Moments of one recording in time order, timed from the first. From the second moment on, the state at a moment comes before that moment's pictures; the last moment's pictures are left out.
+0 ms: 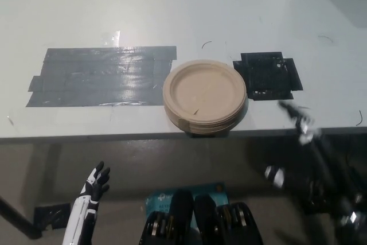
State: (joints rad) left_arm 0.15 0.06 -0.02 -0.13 0.13 -0.07 -0.02; right_arm -0.17 -0.27 0.14 -0.17 -0.52 -0.19 -0.02
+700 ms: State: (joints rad) left_arm 0.13 0.07 -0.02 -0.13 0.13 -0.08 -0.02; right_arm -0.53 -0.40 0.31 0.12 -0.86 -0.19 -0.02
